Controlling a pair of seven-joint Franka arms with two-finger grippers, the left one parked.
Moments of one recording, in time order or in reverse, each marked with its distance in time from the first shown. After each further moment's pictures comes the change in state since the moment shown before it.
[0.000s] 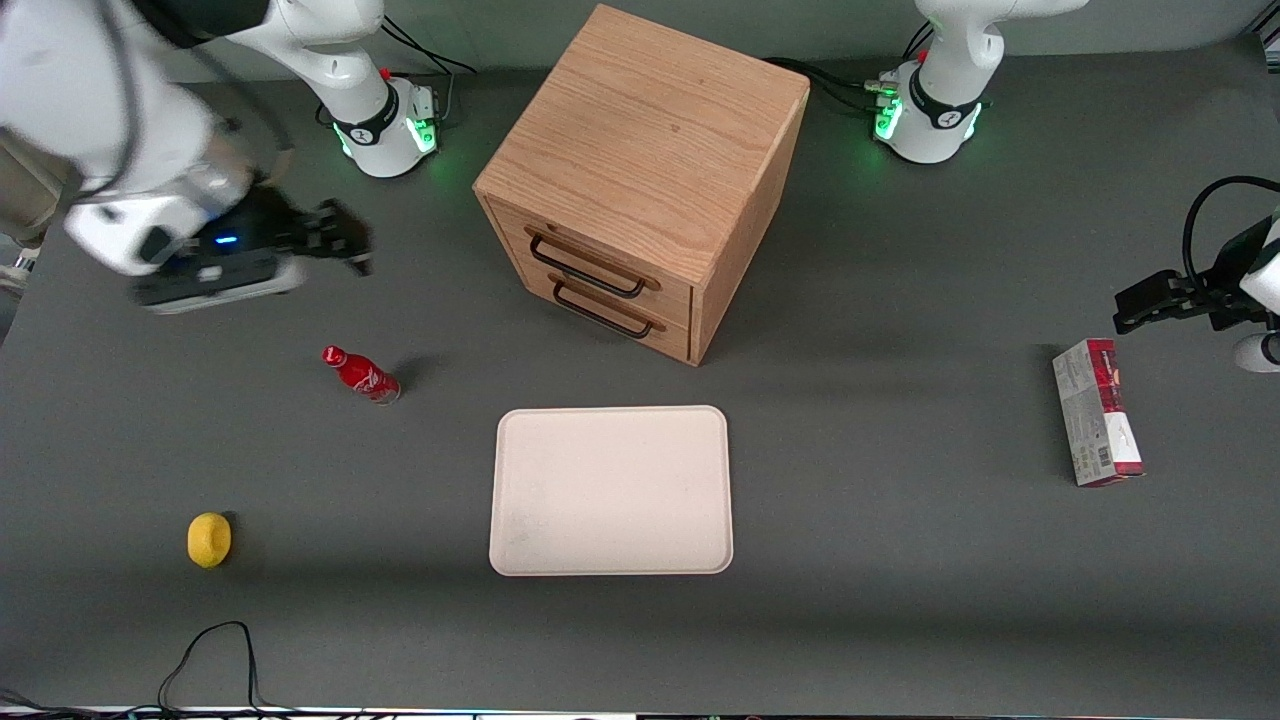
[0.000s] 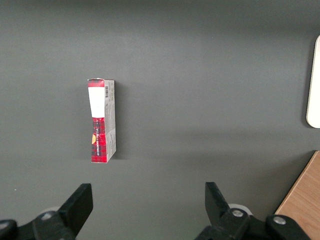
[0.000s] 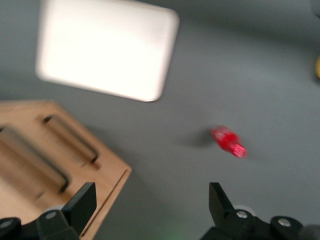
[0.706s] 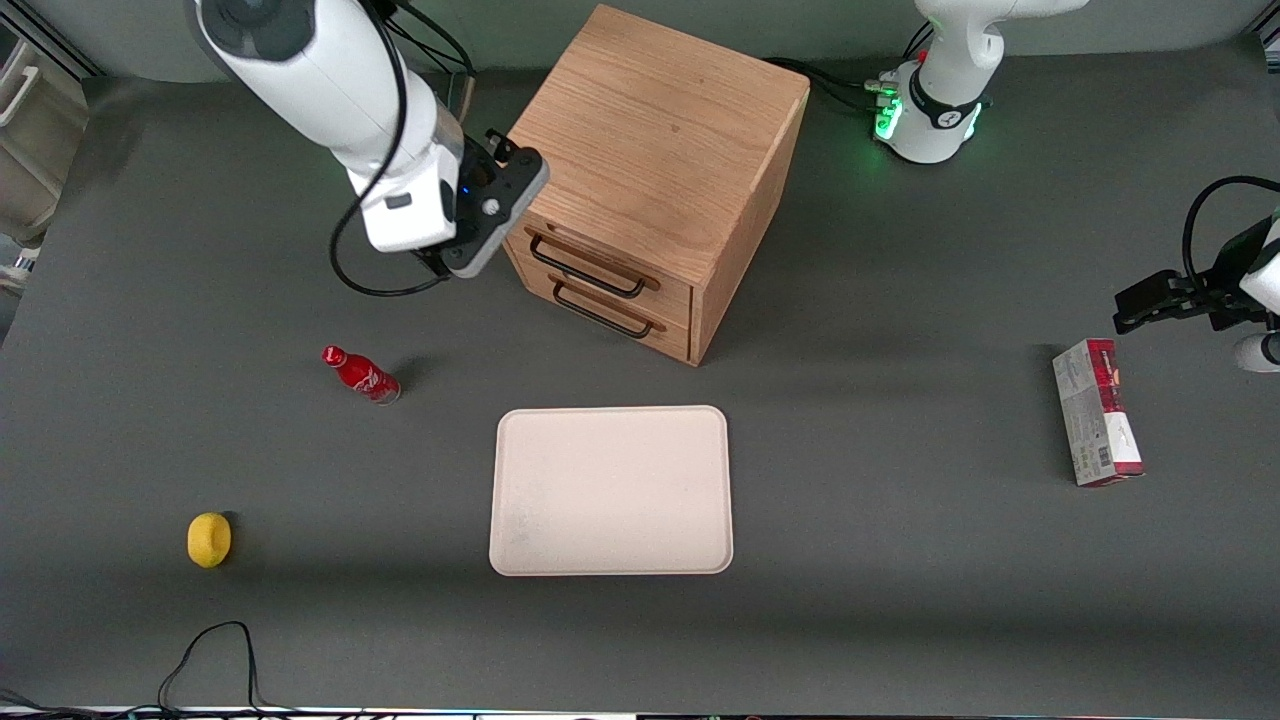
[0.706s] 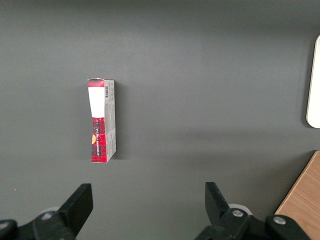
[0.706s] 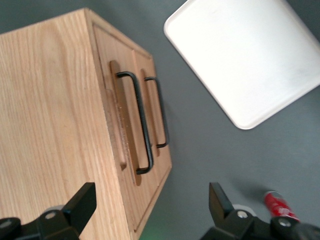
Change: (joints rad) arm 0.009 0.177 0.229 0.089 0.043 -0.030 -0.319
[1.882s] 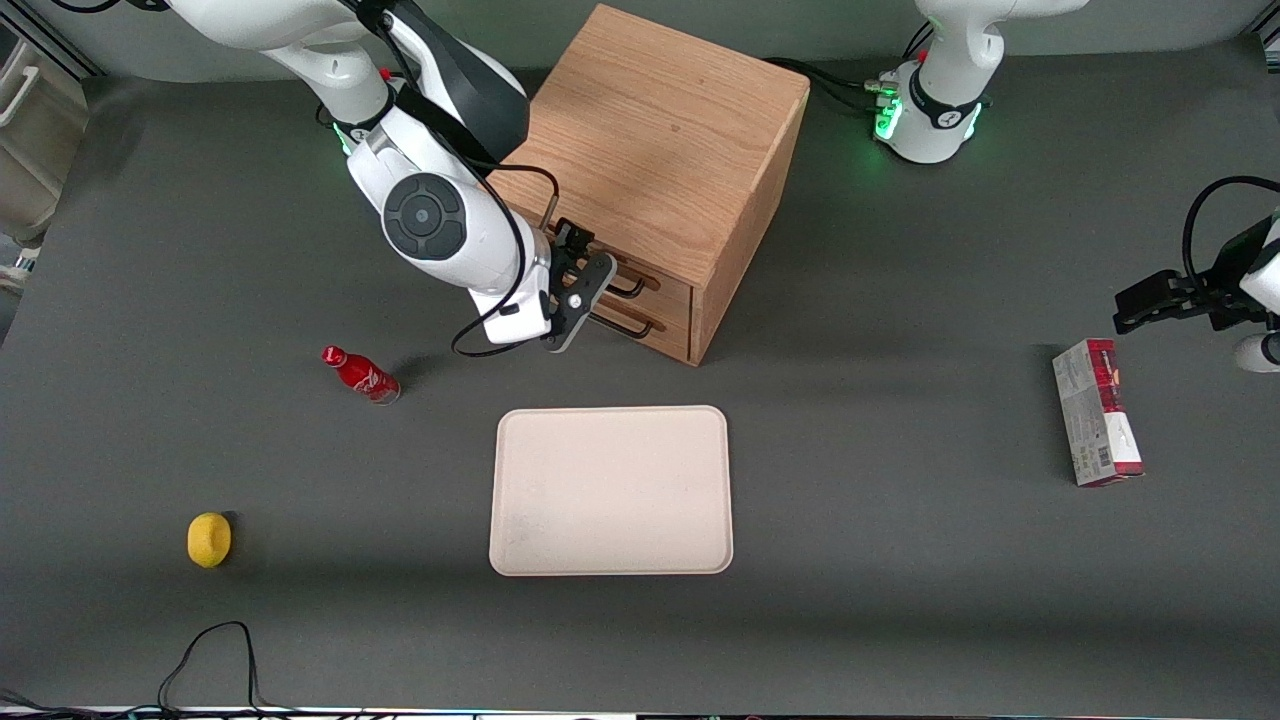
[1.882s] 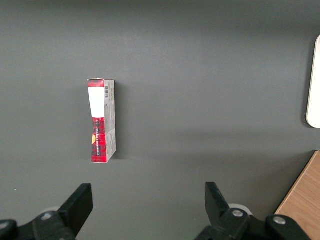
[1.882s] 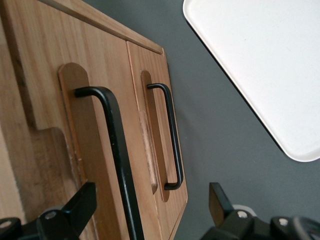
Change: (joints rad) arm 0.015 0.139 0.025 -0.226 -0.006 0.294 -0.003
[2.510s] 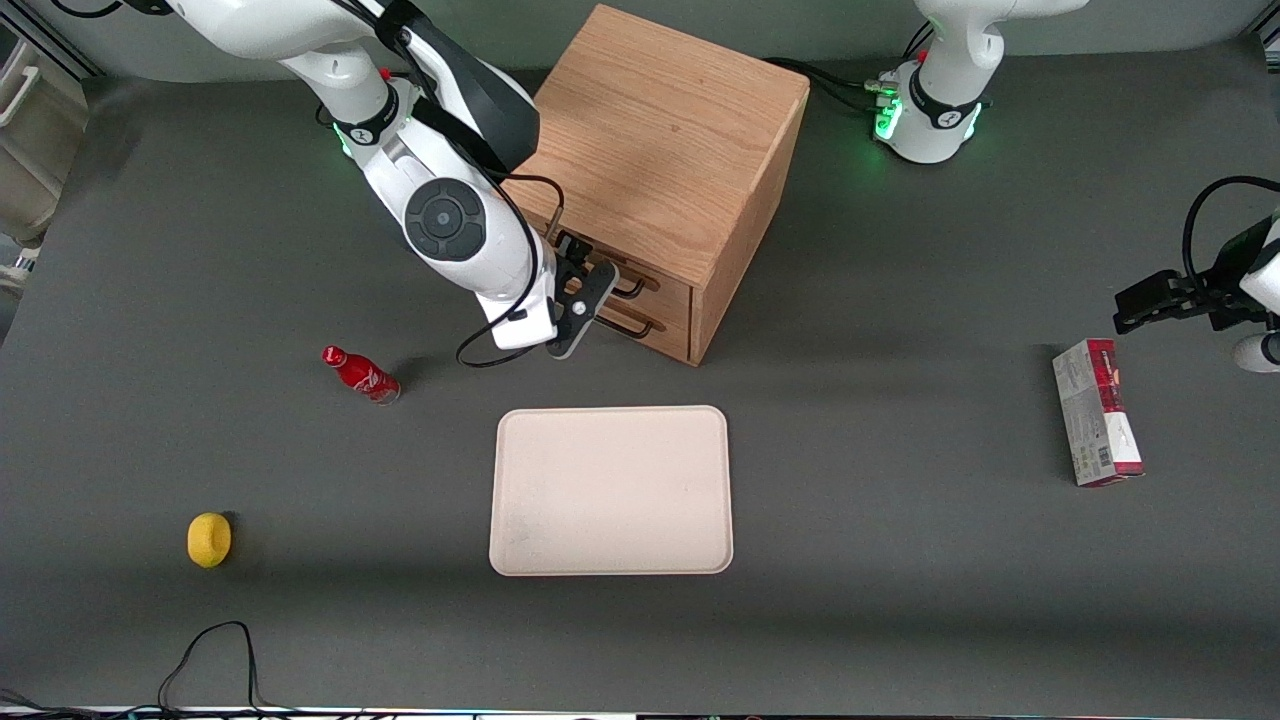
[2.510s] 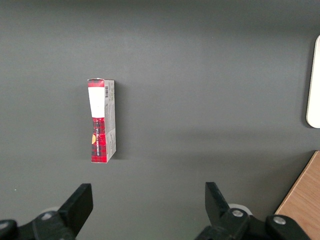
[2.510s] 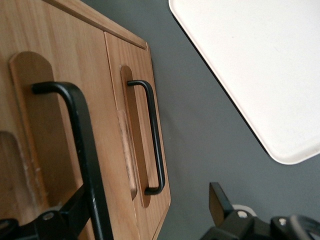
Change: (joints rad) arm 0.005 0.020 0.001 -0.034 -0.076 0.057 -0.003
